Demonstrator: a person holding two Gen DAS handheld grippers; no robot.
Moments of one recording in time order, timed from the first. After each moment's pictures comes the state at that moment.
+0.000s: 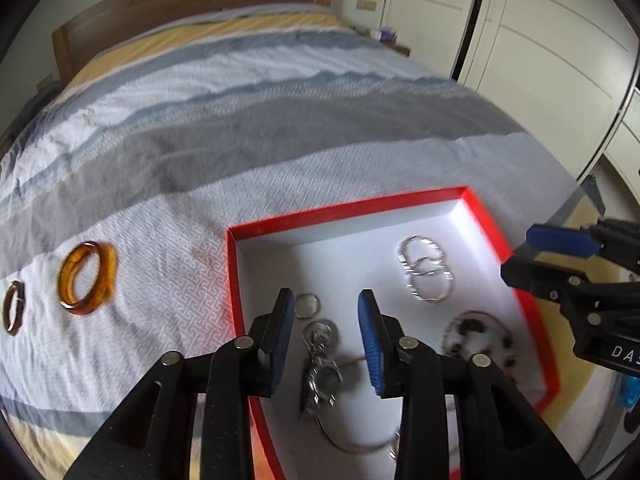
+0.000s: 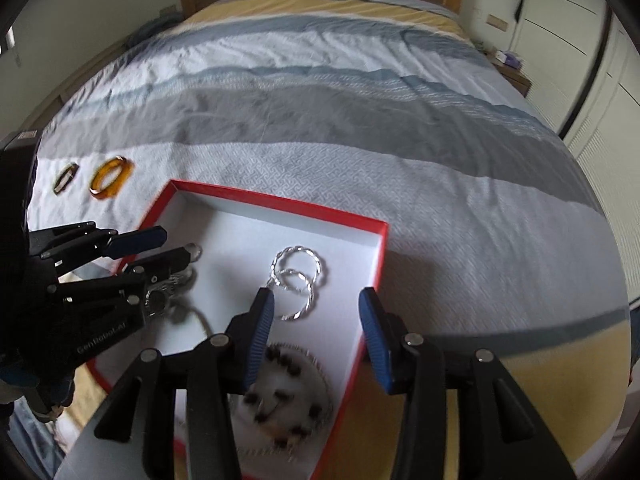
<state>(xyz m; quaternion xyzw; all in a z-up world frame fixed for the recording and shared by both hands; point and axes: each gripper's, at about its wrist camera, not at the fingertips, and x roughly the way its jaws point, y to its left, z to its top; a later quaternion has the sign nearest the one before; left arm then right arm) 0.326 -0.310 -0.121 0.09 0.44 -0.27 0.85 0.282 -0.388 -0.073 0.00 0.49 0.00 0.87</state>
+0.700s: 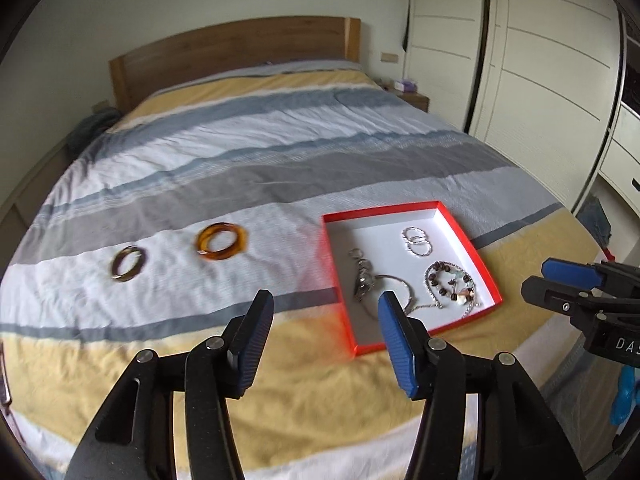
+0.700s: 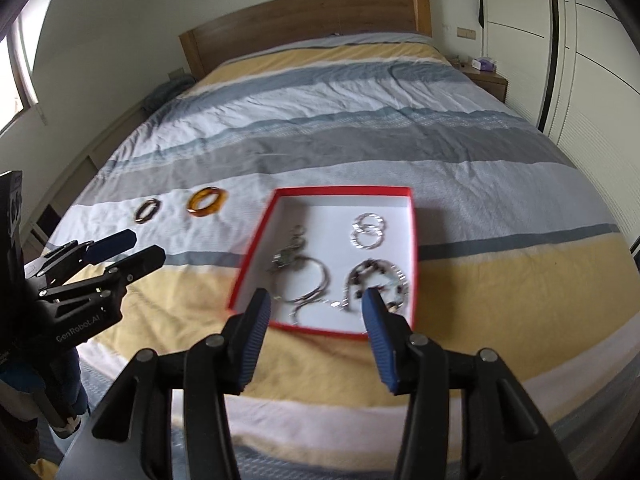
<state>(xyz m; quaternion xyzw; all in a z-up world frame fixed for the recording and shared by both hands) 0.181 -0.185 -0.019 0.08 0.36 -0.21 0.90 0.129 -0.312 0.005 0.08 0.42 0.01 0.91</state>
